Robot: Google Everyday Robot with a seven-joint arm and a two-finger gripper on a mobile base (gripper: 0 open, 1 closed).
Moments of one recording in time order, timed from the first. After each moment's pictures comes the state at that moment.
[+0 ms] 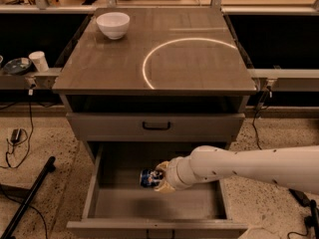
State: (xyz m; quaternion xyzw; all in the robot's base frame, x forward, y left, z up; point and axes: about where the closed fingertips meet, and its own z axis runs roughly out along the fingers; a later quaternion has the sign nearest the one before) arm 0.490 -0.005 0.507 -0.64 0.70 0.14 0.29
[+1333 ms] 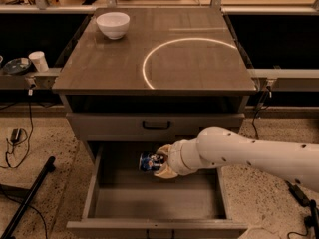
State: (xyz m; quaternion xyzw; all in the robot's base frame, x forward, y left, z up) arm 0.501 -0.009 0.593 -0.64 0.69 0.13 0.32
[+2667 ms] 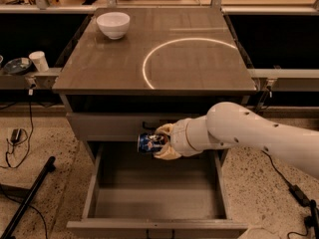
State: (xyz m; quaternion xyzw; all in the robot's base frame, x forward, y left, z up) arm 0.516 -0.011 0.684 -0.66 0.65 0.10 0.36
